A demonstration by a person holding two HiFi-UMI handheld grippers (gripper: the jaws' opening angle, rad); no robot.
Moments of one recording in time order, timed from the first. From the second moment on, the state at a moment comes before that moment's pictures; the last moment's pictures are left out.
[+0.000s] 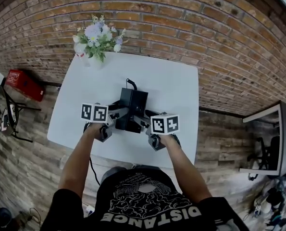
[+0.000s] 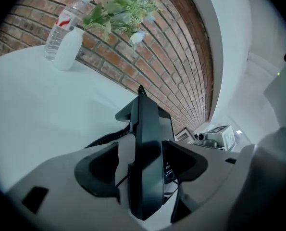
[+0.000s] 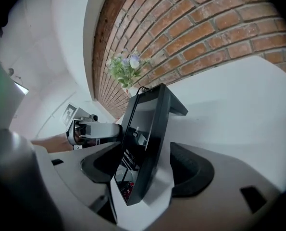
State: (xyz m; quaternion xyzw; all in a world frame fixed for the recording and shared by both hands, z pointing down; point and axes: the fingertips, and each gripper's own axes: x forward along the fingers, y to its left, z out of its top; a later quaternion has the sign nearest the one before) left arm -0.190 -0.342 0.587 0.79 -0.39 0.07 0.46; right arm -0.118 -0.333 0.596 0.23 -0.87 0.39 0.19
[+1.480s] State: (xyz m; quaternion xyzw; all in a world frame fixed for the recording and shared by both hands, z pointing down) left arm -0.167 -0.340 0.588 0.83 -0.29 0.11 0.47; right arm -0.134 -0.326 0.605 0.28 -0.84 0.43 0.17
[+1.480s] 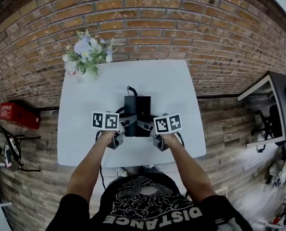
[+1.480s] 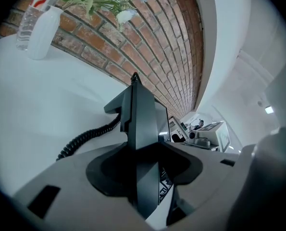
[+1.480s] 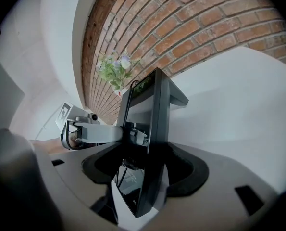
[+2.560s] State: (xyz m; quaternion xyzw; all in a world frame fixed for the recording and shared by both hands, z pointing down) left arm -0.189 -0.361 0.429 0.88 -0.34 0.00 0.33; right arm -0.152 -0.356 0.444 0.29 -0.92 0.25 0.11
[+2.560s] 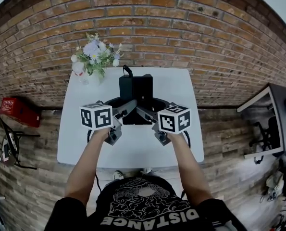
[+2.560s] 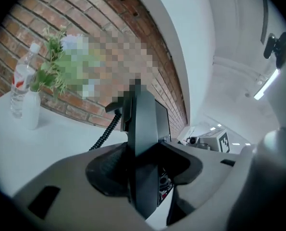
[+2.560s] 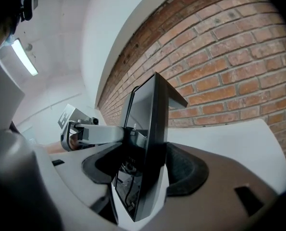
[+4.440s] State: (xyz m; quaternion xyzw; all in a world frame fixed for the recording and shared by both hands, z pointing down) left arm -0.195 -0.357 0.289 0.92 -0.36 -0.04 0.16; right arm -0.160 -0.359 0.308 0.29 -0.95 0.09 0.03
